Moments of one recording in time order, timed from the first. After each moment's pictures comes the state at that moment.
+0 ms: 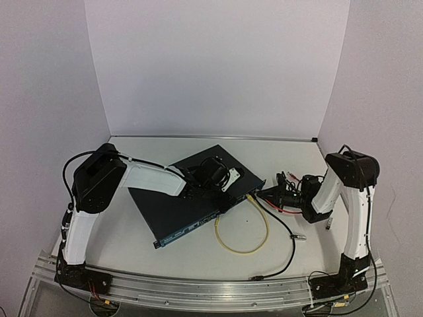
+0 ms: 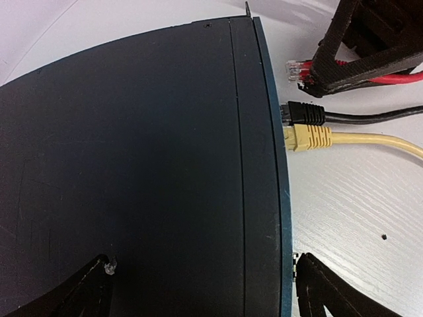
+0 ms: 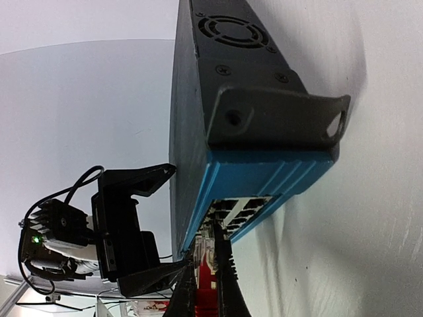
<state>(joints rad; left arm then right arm) -0.98 2.19 1.52 -0.10 -0.13 0.10 0.22 2.23 0.65 1.27 -0.96 1.22</state>
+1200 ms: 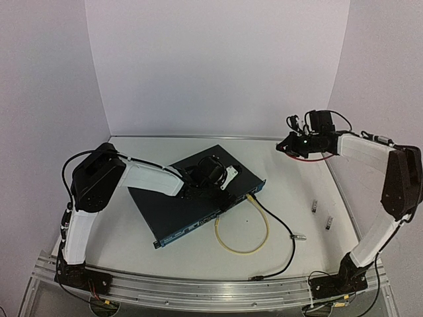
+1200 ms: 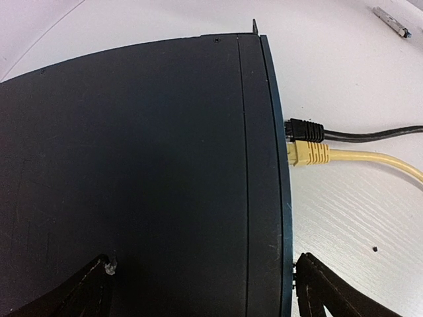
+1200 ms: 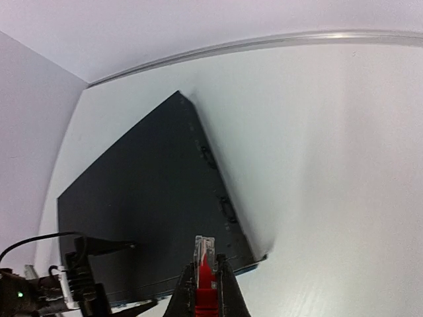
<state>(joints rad) -0.96 2.18 1.48 -0.03 -0.09 0.05 0.21 1.67 1.24 -0.28 -0.45 0.37</state>
